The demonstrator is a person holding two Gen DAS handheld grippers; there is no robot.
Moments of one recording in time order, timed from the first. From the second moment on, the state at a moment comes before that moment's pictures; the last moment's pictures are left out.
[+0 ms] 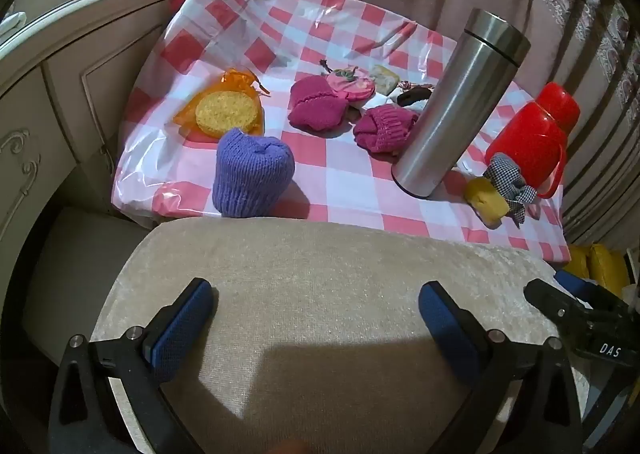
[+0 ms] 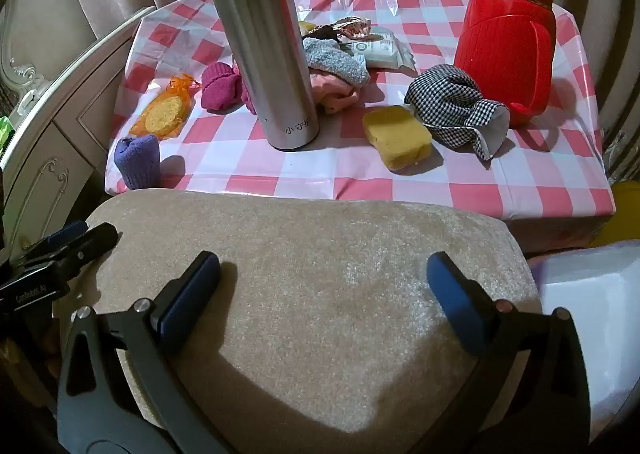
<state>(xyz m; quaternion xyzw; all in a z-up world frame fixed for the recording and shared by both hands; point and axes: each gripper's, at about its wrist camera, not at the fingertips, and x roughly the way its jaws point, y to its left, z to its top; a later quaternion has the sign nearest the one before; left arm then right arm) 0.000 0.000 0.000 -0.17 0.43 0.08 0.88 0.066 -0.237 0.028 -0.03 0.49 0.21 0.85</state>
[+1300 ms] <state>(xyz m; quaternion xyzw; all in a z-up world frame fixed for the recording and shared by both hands) 0.000 0.004 -0.002 -0.16 0.44 0.09 0.88 0.066 -0.238 0.029 -0.03 0.48 0.21 0.85</state>
